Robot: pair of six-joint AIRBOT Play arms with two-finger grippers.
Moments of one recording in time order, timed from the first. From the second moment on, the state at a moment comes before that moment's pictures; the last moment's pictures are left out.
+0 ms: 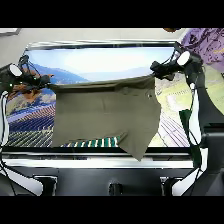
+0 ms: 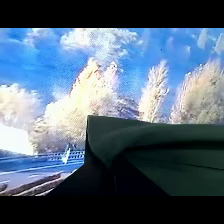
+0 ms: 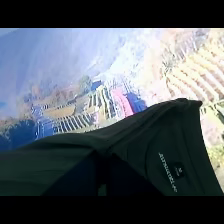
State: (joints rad) left arm 0.16 -1.86 1.81 1.38 -1.08 -1.61; right arm 0.00 -1.91 2.00 -1.26 1.08 1.83
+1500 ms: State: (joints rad) left arm 0.12 -1.95 1.82 1.43 -1.47 -1.70; right arm 0.01 -2.03 2.00 -1.36 1.47 1.80
